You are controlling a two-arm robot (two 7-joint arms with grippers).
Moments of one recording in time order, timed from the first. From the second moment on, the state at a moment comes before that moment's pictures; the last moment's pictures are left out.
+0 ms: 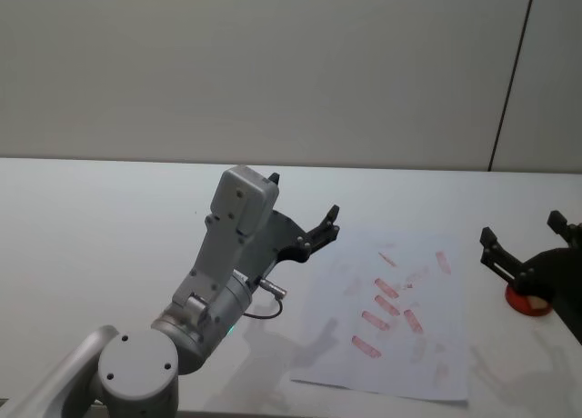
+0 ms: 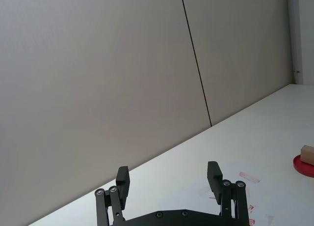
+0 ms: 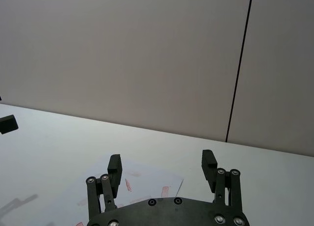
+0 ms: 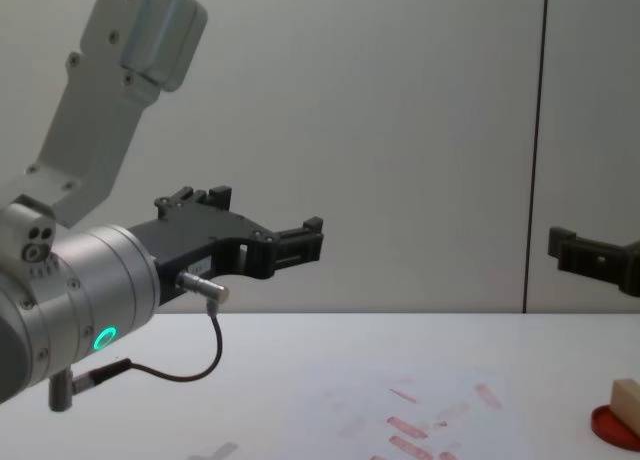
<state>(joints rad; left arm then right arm) -0.24 0.38 0.45 -1.63 -0.20 0.01 -0.01 -0.01 0.34 -0.23 -1.77 0.29 0.03 0.07</state>
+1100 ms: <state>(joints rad) -0.24 0.38 0.45 -1.63 -0.20 0.01 -0.01 -0.01 0.35 -0.19 -1.76 0.39 0.21 0.01</state>
